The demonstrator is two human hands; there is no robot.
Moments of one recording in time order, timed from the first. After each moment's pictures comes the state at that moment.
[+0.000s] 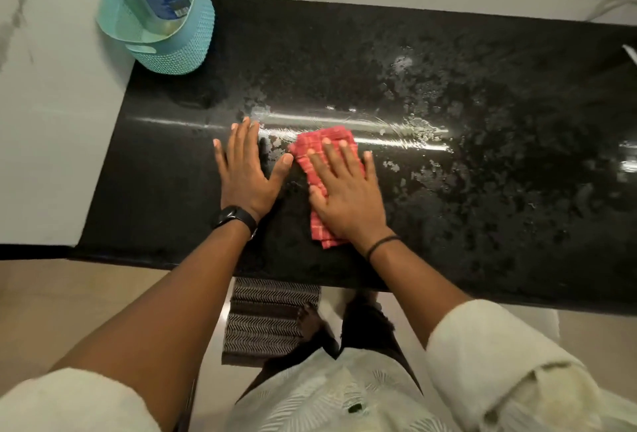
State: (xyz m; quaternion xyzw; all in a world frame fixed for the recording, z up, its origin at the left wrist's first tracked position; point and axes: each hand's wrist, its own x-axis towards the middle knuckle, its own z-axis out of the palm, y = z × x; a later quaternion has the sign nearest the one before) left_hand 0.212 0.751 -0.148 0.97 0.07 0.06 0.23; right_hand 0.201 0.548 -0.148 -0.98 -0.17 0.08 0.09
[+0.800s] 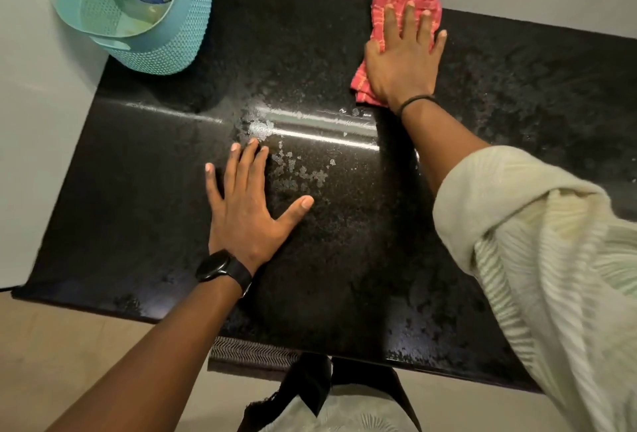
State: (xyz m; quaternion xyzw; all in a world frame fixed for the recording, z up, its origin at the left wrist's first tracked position) left_hand 0.222 0.740 -0.144 0.98 0.08 -0.01 0.16; right_hand 0.484 0.535 -0.142 -0.99 0.00 0.06 0.09
